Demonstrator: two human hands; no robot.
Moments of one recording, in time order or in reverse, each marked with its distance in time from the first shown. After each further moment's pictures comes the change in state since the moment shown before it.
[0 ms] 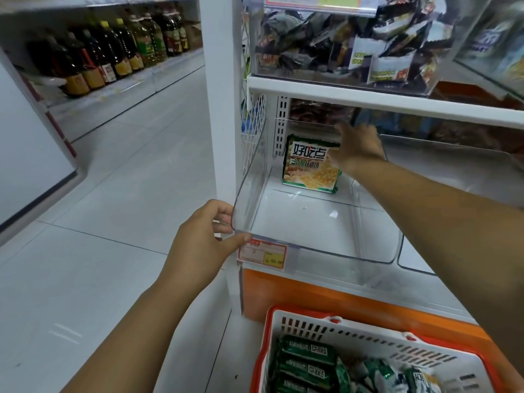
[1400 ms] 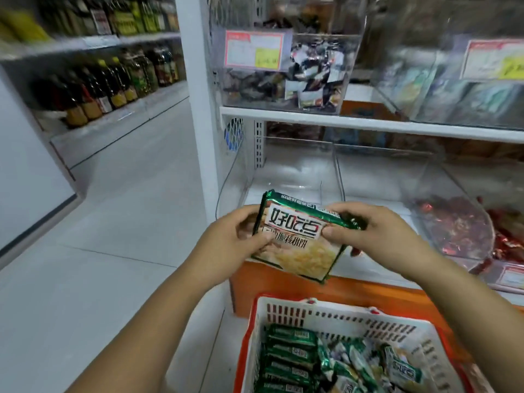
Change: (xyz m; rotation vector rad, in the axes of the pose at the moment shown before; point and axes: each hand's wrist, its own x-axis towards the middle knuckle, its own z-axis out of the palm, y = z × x) left_hand -0.062 0.069 0.010 -0.132 -0.248 0.148; right_hand -0.235 0.049 -0.098 0.802 -0.326 -0.046
